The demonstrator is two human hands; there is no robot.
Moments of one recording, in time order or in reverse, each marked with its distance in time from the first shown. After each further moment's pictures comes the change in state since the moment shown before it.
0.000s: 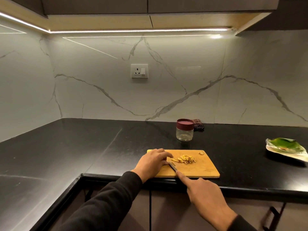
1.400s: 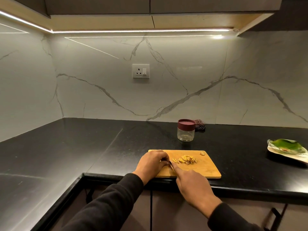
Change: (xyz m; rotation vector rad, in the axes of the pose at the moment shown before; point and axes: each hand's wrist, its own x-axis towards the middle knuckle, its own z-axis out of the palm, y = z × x) left_hand -0.006 0.003 -0.002 -0.068 0.122 -0.088; right_hand 0.027 -0.018 0.002 0.182 0.014 0.002
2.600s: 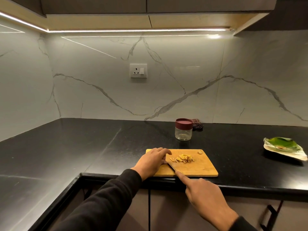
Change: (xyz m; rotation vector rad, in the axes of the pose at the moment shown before) left_hand 0.012 -0.001 0.003 0.063 -0.182 0.048; right_hand -0.033 0.019 -0.009 -0.078 0.010 0.002
